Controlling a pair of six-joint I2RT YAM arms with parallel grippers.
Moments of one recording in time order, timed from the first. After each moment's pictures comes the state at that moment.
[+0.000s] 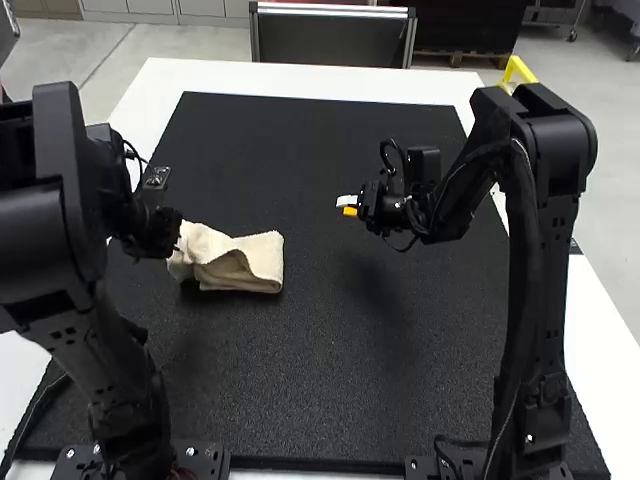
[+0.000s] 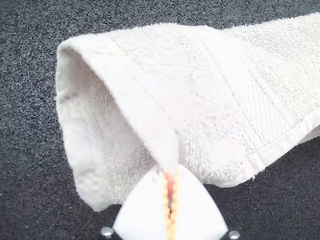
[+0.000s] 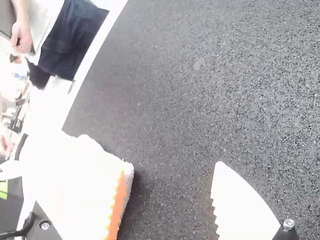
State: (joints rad) left arm 0.43 1.34 0.69 -0.45 0.48 0.46; right arm 0.28 2.08 0.92 0.70 -0.81 0.55
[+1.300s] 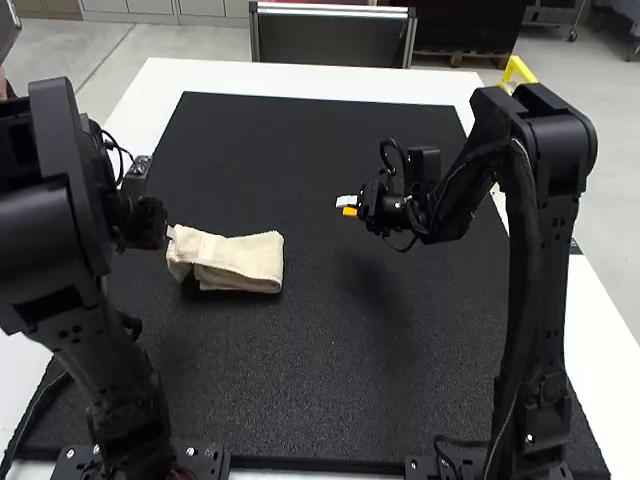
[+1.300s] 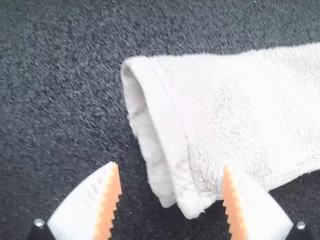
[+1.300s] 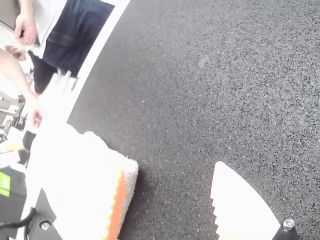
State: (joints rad) left arm 0.53 1.33 0.75 -0.46 0.47 0.50; right arm 0.28 2.08 0.92 0.70 -0.83 0.55
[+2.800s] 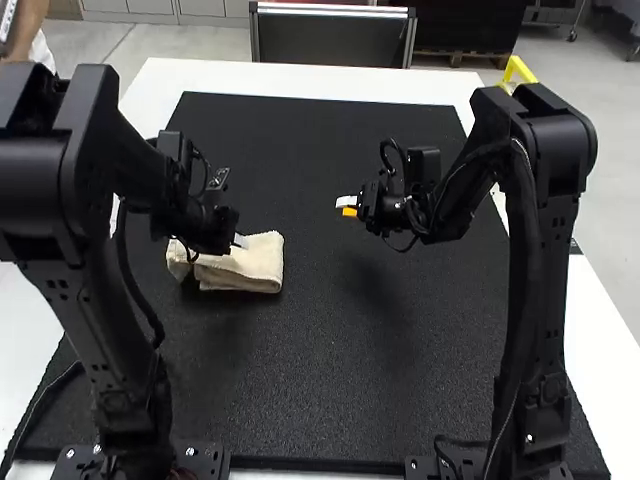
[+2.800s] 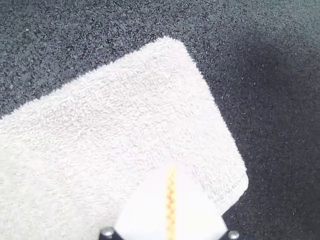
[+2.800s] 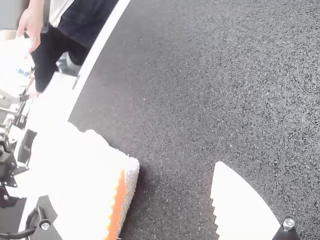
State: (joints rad) left arm 0.10 1.54 0.67 -0.15 0.63 0.22; right arm 0.28 2.08 0.92 0.70 -0.83 0.55
